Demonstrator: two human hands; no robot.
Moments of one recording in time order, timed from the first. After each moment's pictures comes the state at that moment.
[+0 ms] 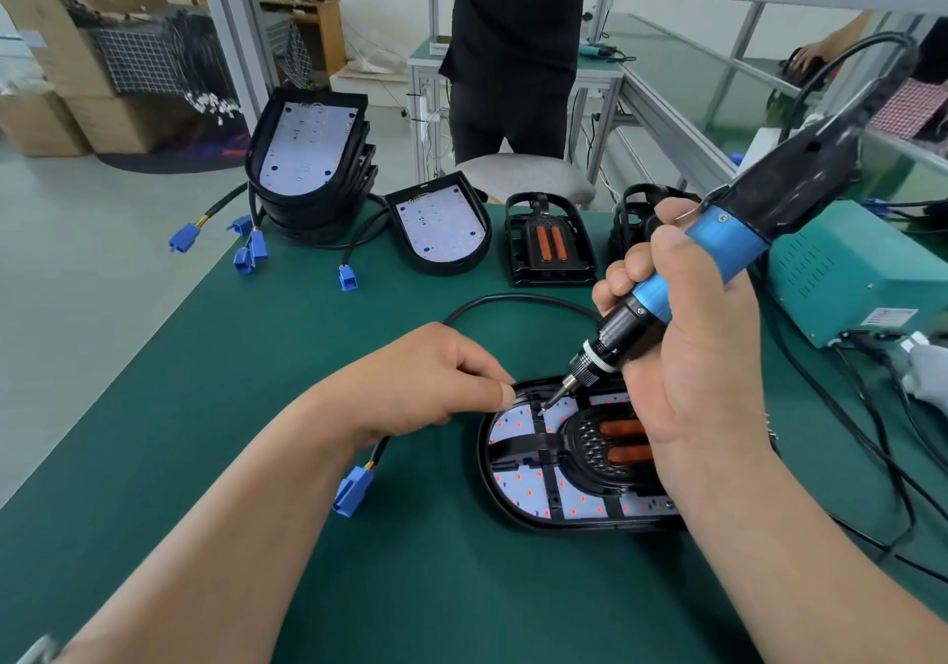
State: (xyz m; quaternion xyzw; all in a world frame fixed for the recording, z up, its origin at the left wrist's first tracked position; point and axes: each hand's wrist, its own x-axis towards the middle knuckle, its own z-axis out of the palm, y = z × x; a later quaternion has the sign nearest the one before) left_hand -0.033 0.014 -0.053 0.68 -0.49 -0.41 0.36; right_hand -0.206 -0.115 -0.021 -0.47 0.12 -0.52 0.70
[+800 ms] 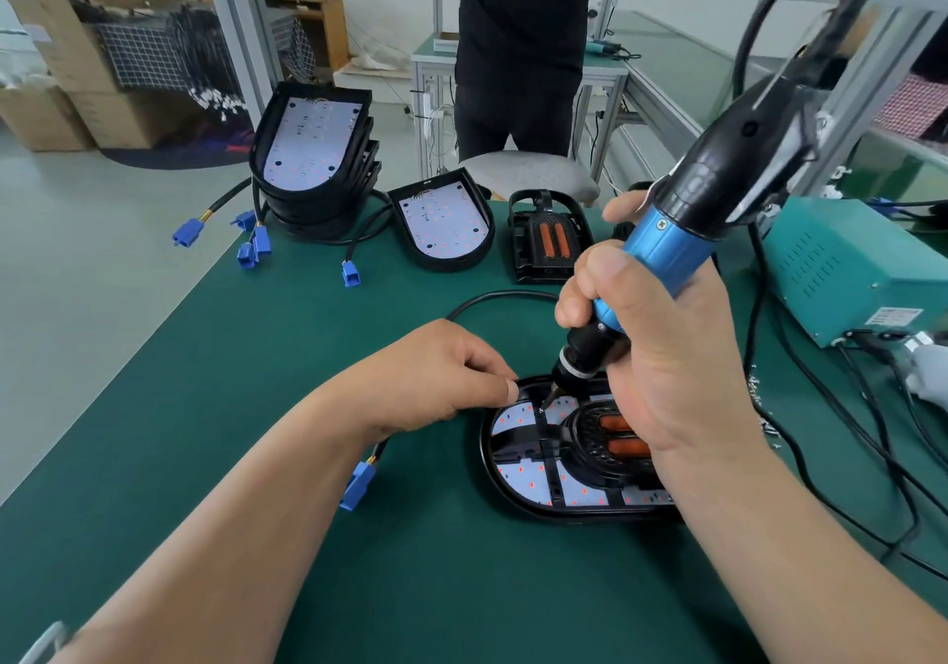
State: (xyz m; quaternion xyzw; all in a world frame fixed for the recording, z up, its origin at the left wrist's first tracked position) left_hand -0.036 0.011 -0.056 0.69 -0.49 -0.40 0.36; right_hand -0.203 -0.103 -0.019 -0.60 0.07 -0.46 0.65
